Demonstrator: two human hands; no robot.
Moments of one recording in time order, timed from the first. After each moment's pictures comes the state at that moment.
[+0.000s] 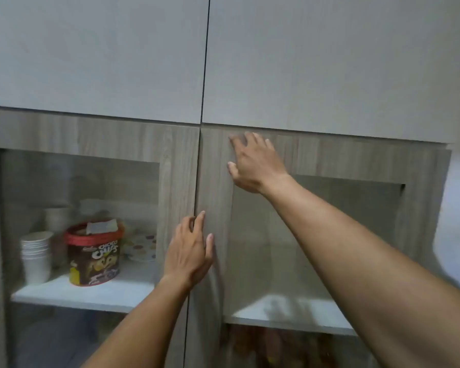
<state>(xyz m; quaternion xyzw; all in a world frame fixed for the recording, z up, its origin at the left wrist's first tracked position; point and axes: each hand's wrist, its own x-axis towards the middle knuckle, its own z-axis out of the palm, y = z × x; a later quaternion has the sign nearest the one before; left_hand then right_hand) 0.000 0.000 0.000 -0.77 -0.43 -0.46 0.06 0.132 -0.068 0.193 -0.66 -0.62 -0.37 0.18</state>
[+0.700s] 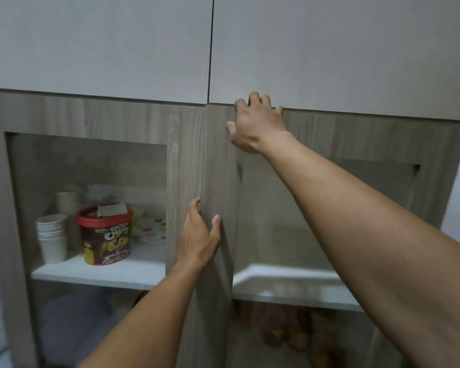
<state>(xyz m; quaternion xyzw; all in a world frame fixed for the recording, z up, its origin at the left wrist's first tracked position) 0.005 -0.001 -0.005 -0.69 -0.45 -0.54 -0.17 0.108 -0.061 0.229 -0.70 -0.60 -0.34 0.19</state>
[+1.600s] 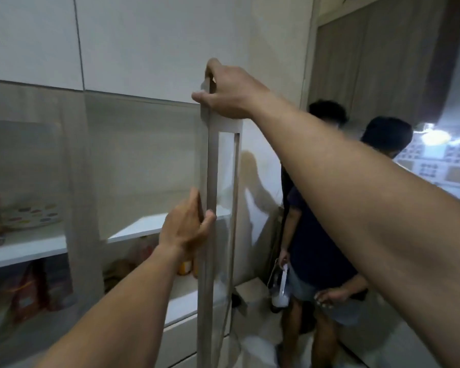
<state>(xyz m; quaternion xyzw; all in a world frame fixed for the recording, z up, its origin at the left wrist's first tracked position) -0.053 -0.331 -0.006 -0.87 -0.11 -0.45 -0.17 0.012 -0.447 0.245 -0.78 -0.51 -0.31 0.18</state>
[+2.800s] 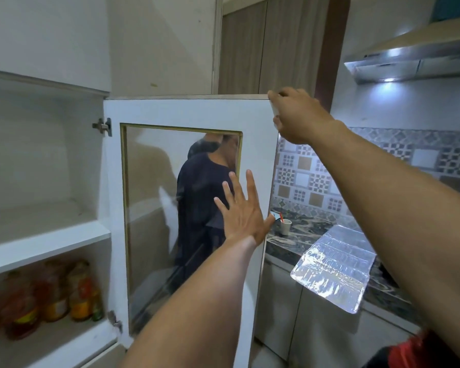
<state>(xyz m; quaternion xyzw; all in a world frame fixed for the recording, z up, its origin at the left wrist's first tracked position) 0.316 -0.648 0.006 -0.92 -0.04 -0.34 -0.18 0.321 -0.752 0.220 -0.90 -0.23 -0.38 -0.02</state>
